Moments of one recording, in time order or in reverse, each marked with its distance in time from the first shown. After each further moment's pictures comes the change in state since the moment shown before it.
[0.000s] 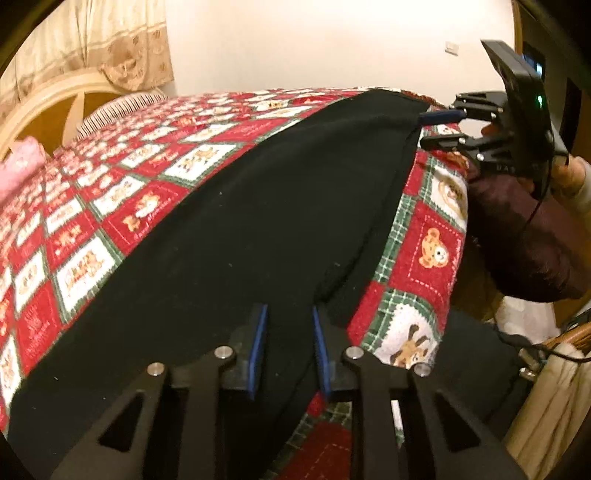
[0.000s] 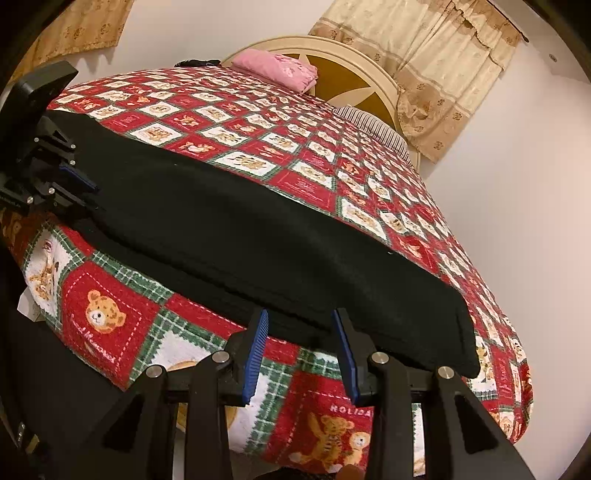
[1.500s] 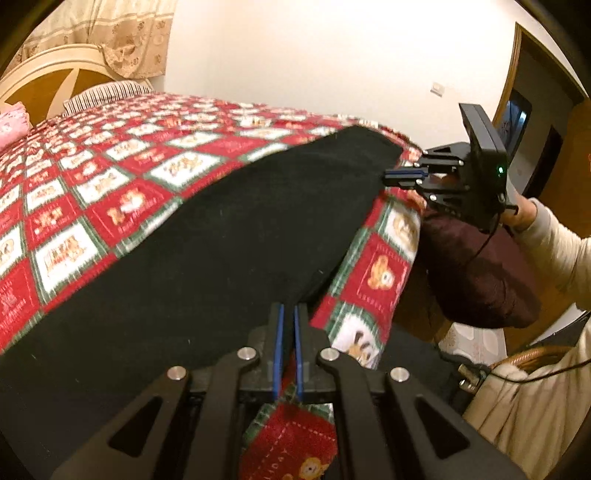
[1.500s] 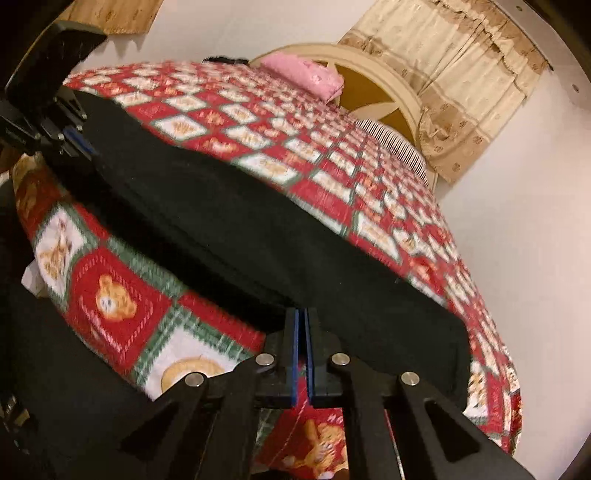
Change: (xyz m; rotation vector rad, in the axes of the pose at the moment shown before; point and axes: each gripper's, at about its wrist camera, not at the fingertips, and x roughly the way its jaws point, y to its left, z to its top) left arm -0.019 0.018 -0.003 -0.120 -0.044 -0.207; right arm 0.001 0.012 0.000 -0.115 -0.011 0.036
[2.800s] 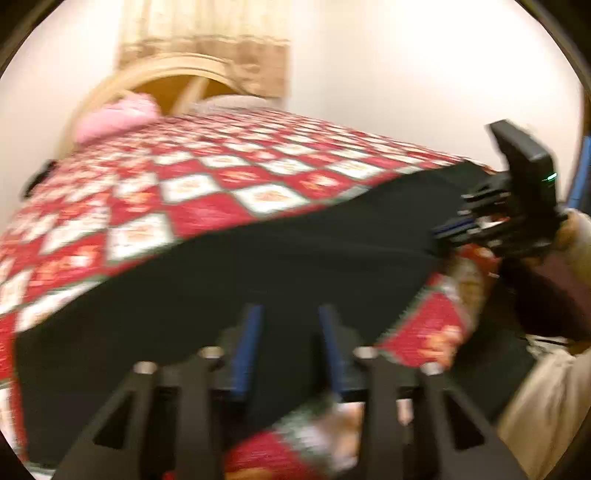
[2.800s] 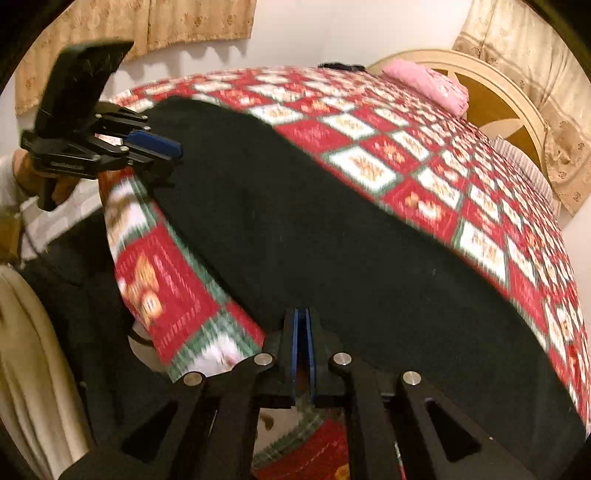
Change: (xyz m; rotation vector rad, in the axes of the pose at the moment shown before) left arm -0.123 0.069 -0.099 -0.202 -0.166 0.462; right arm 0.033 0.138 0.112 -0.092 -0.056 0.499
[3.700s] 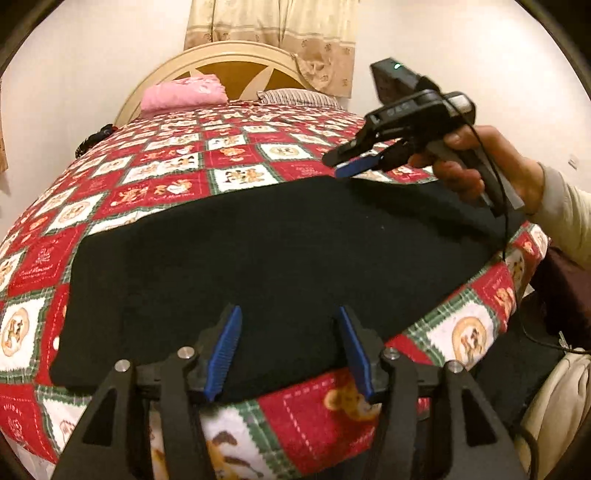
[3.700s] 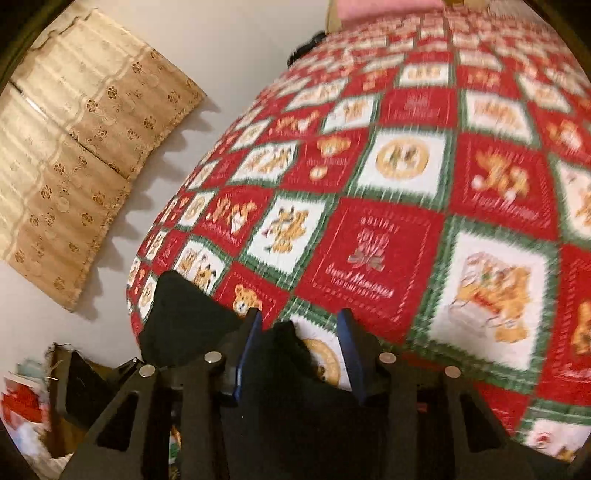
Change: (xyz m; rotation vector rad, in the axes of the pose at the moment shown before) left arm -0.023 0.056 -0.062 -0.152 0.007 0.101; right arm 0.153 -0.058 0.166 0.590 0.044 0.505
